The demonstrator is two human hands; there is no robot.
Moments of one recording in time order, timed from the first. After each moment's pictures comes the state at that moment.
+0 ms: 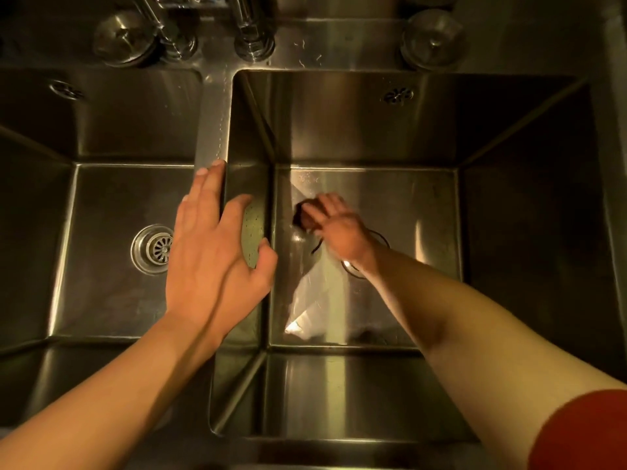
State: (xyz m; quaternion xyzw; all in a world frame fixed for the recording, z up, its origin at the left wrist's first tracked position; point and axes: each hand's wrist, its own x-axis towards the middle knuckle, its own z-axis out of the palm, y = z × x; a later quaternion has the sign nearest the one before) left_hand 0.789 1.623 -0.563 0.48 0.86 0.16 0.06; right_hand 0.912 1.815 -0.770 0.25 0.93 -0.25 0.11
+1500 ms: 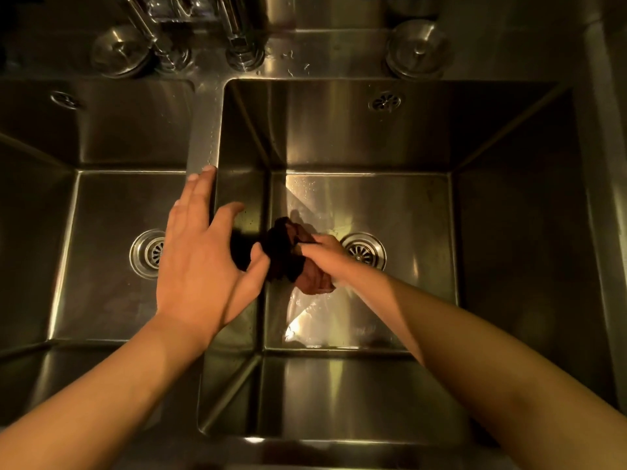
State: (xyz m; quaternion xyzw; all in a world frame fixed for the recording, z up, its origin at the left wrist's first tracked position) left_hand 0.789 1.624 -0.561 0.48 0.86 0.14 0.07; right_hand 0.910 1.767 -0.747 0.49 0.51 -0.70 0.09
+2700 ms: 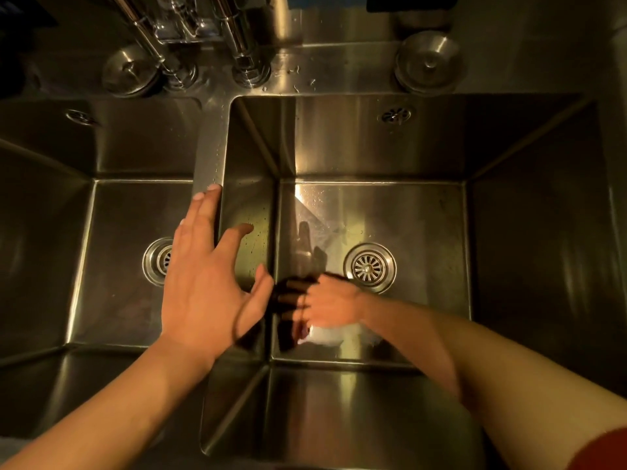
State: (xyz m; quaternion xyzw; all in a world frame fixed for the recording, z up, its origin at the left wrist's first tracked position) left_hand 0.789 1.625 -0.557 0.49 0.86 0.12 0.09; right_hand 0.946 1.751 -0.792 -0.24 0.95 -0.04 0.18
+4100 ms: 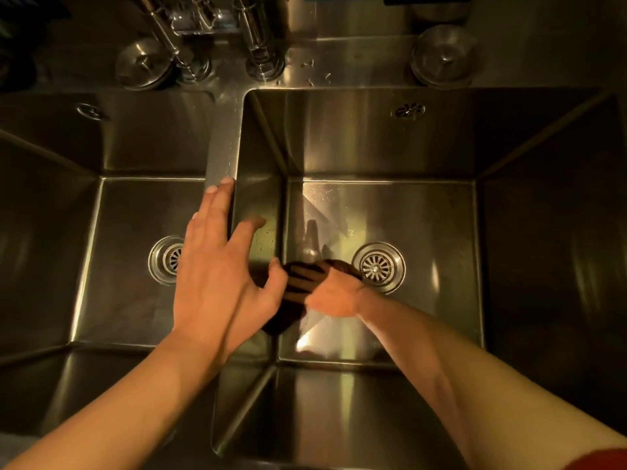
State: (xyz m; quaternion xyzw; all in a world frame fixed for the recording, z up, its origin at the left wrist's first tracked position) left_hand 0.791 1.625 -0.561 0.47 0.87 0.14 0.08; right_hand 0.927 1.748 -0.800 -0.12 0.98 -0.08 0.14
